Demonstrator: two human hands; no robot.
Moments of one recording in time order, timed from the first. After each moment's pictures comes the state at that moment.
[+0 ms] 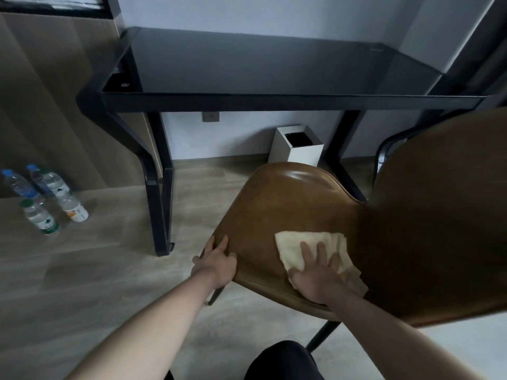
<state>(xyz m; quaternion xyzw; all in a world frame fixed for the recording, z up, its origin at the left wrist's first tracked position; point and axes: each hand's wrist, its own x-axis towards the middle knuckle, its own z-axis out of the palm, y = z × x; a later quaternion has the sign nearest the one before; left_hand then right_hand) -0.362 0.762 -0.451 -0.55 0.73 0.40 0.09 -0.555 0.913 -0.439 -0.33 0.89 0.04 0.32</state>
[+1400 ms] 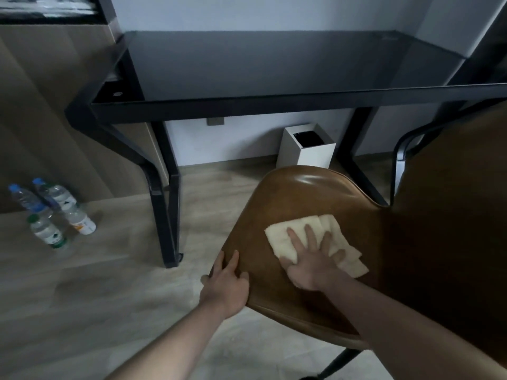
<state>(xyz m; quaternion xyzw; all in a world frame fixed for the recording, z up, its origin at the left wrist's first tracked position) -0.366 0.760 -0.463 -0.54 0.74 0.39 0.06 -0.572 0.834 -0.446 -0.42 0.86 0.07 0.28</state>
